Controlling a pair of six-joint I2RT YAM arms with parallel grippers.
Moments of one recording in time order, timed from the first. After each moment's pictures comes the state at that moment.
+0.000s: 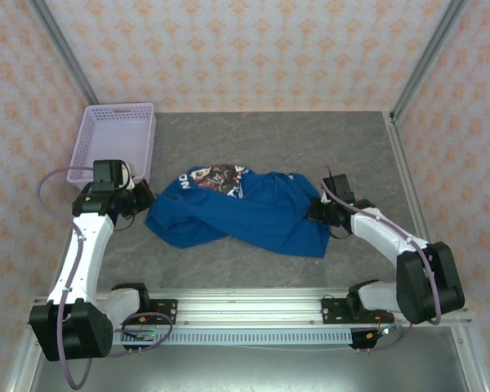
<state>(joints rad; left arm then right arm) 0.15 1.05 0.93 -0.84 0.26 -0.46 0.28 1.28 0.67 -0.40 -0.12 0.51</state>
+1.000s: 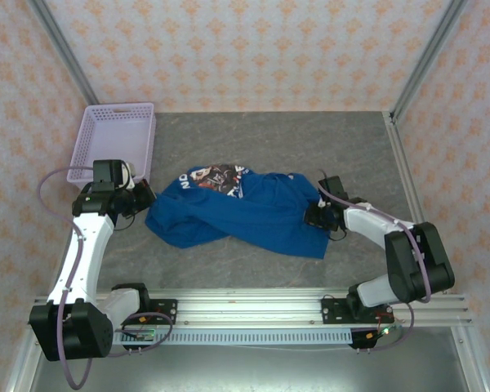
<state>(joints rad) 0.15 1.05 0.93 -0.83 0.26 -0.46 0.28 1.43 0.67 -0.37 -0.14 0.53</state>
